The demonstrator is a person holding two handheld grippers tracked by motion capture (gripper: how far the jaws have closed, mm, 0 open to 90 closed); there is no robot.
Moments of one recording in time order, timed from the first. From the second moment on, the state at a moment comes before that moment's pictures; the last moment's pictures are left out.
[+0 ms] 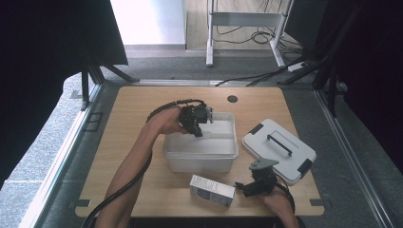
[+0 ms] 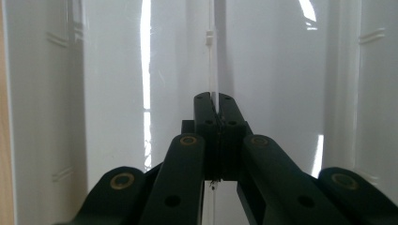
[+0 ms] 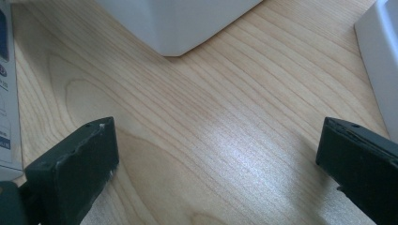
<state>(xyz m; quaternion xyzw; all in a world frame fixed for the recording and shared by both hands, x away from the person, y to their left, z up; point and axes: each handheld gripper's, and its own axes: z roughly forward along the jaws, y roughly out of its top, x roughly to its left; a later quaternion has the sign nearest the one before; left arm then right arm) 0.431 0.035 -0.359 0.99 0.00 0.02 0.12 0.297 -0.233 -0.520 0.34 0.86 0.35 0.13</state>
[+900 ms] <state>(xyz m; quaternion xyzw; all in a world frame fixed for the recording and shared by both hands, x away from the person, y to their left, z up) 0.439 0.091 -0.326 0.97 0.17 0.05 0.15 0.297 -0.234 -0.520 0.33 0.86 0.35 0.13</state>
